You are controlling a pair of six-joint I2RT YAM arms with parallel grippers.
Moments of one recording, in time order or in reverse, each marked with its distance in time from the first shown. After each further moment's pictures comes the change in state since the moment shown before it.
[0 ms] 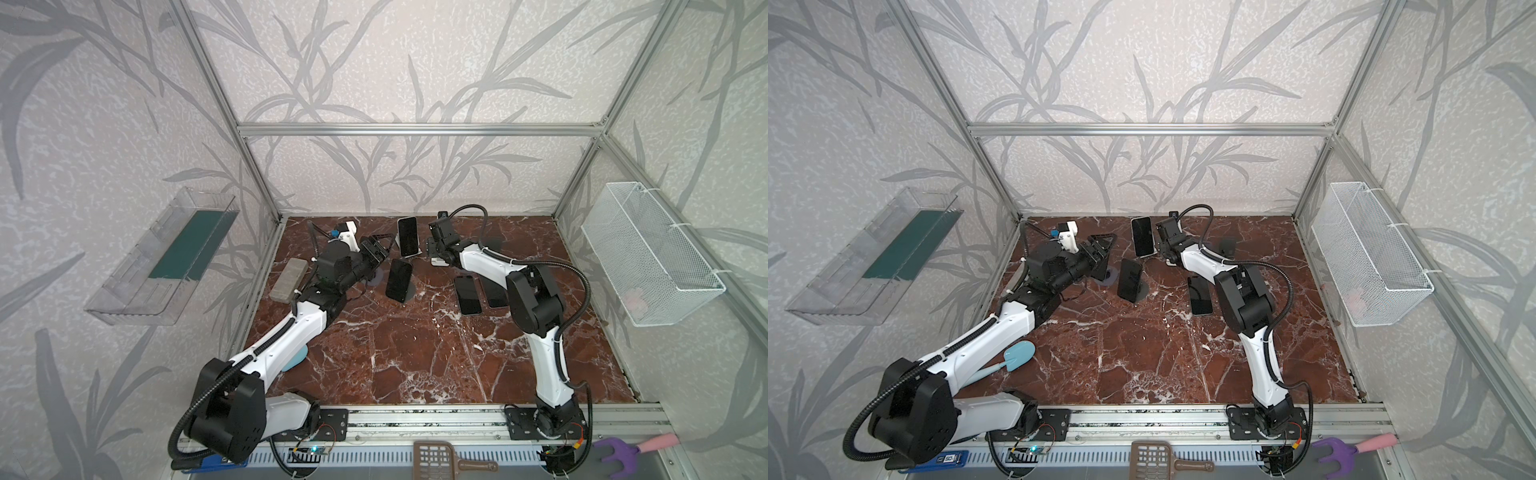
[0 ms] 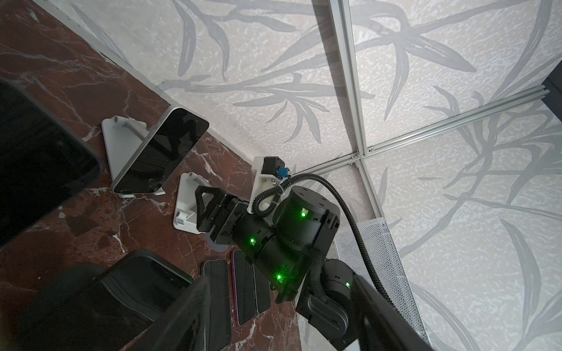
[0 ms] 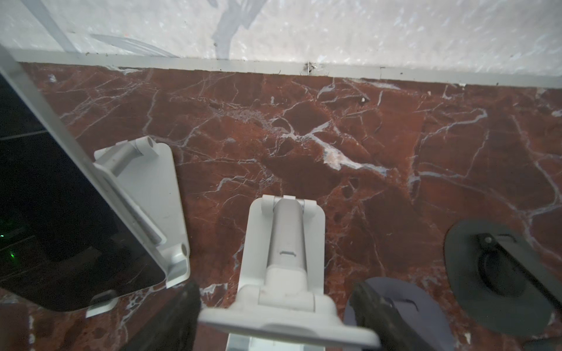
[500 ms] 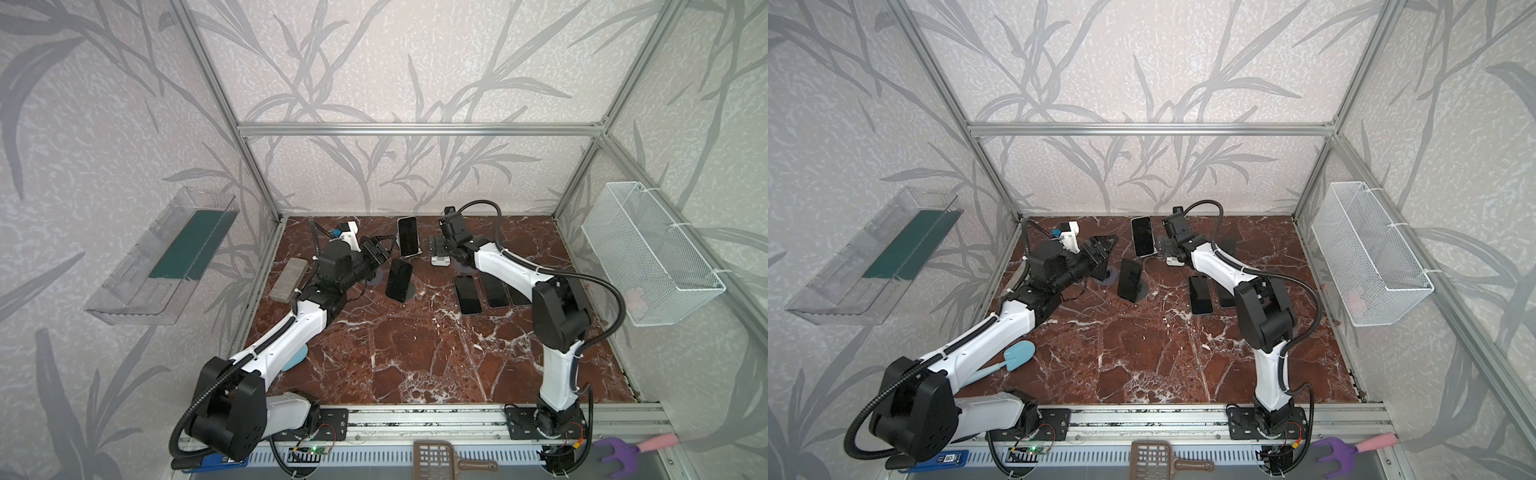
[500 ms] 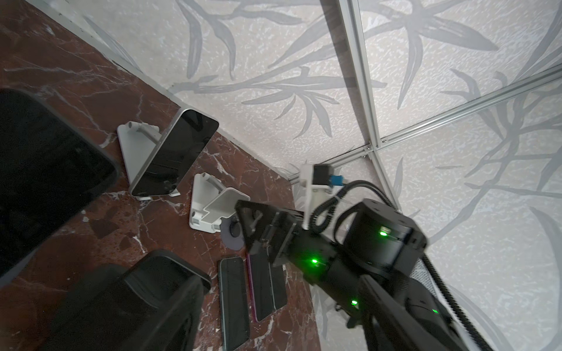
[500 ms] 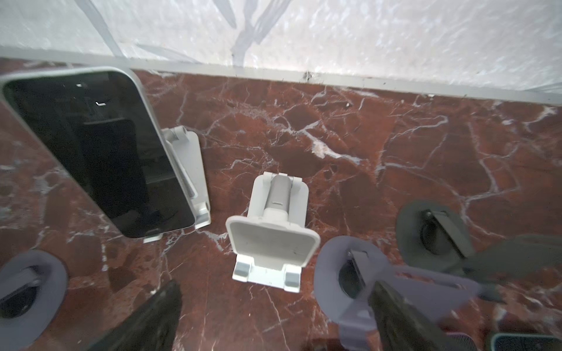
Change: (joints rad) left arm 0.001 0.002 0.013 -0.063 -0.016 0.113; right arm 0.000 -0.288 -0.166 -0.074 -0.061 -0.034
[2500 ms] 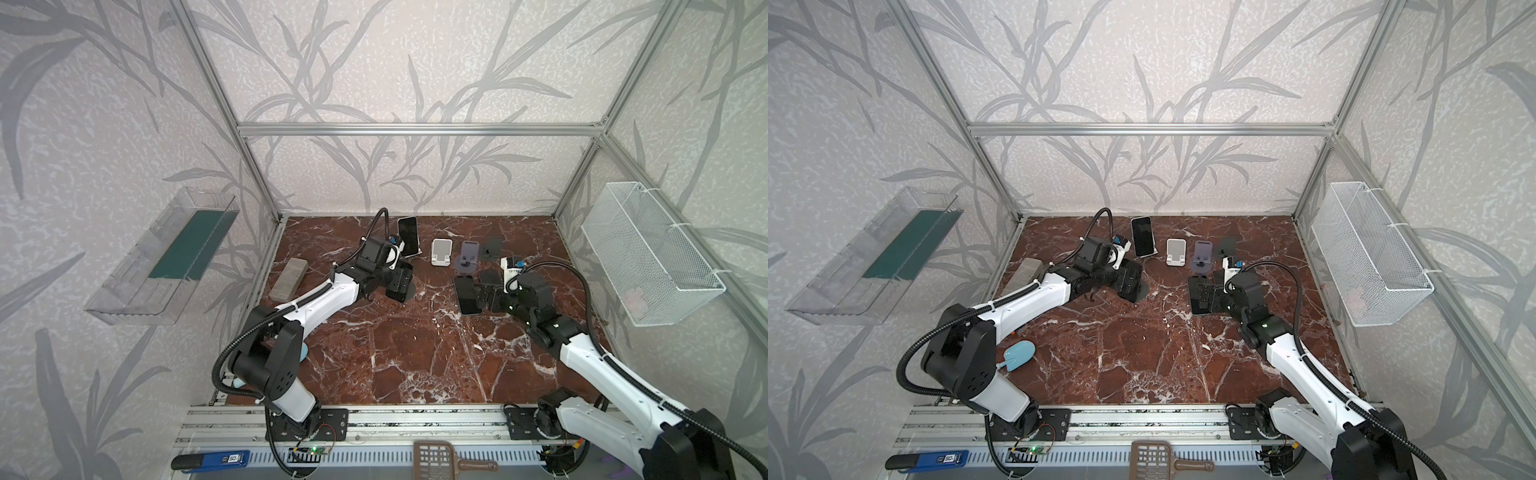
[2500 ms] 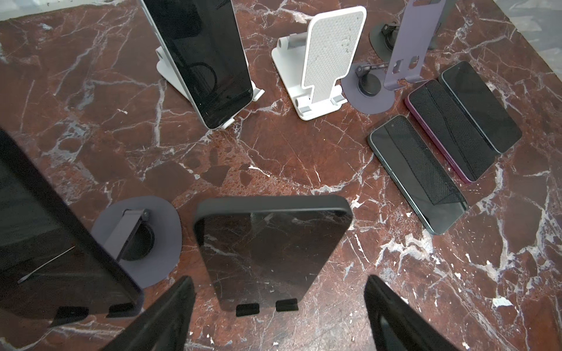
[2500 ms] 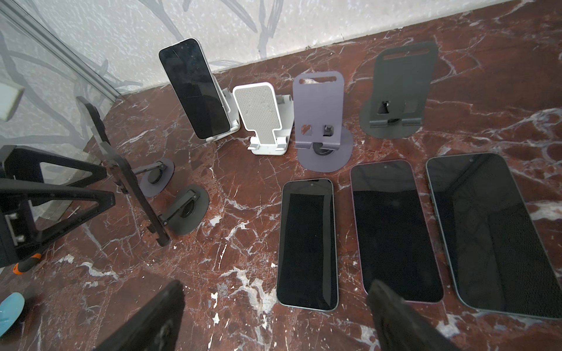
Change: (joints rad) left arm -0.131 0.337 0.259 -0.531 -0.127 0.875; right arm -0.144 -0.924 -0.919 0.195 -0.343 0.086
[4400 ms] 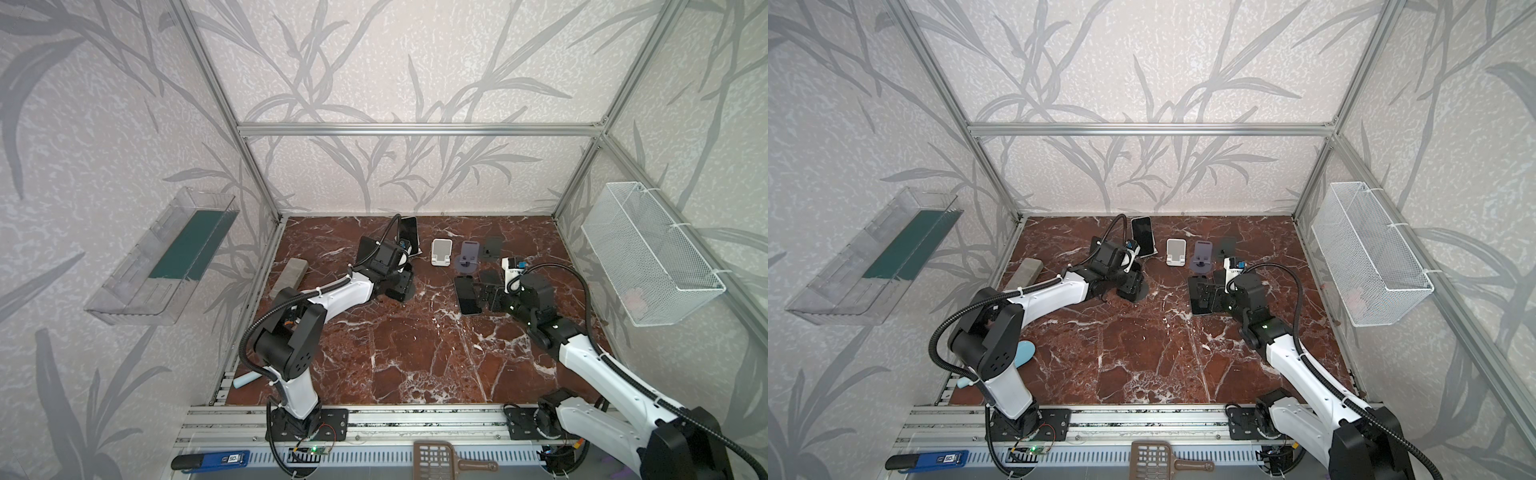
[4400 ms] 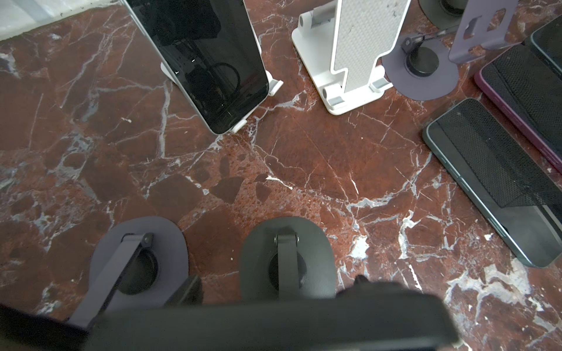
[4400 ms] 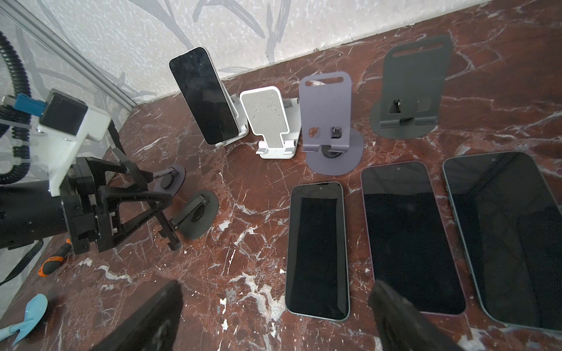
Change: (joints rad) left arm -0.049 0.148 0.024 0.093 -0.175 0.049; right arm -0.031 0.004 -0.038 0.080 -0.059 0.025
